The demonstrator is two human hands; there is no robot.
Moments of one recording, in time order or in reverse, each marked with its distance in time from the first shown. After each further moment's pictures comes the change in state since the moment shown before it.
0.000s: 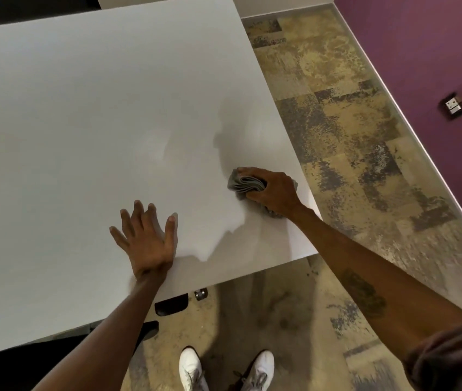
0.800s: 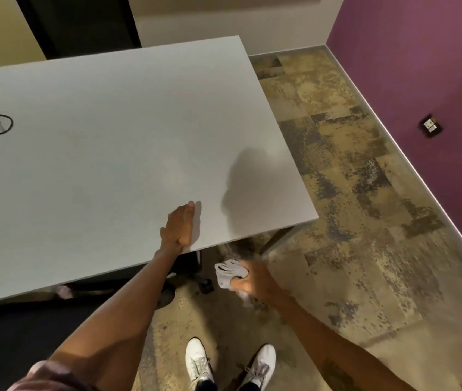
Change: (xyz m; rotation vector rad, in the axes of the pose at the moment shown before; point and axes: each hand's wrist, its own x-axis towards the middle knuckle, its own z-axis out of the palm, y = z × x) left_hand -0.063 -0.010 -0.058 -0.511 -0.387 -0.043; right_hand -0.253 -0.068 0.107 0.312 -0.310 0.272
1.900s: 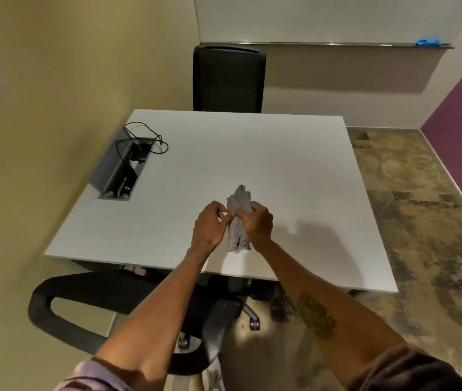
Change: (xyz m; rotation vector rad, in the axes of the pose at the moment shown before) left_hand -0.092 -0.017 -0.218 -0.122 0.392 0.138; right_hand 0.079 -0.309 0.106 0.035 0.405 -0.139
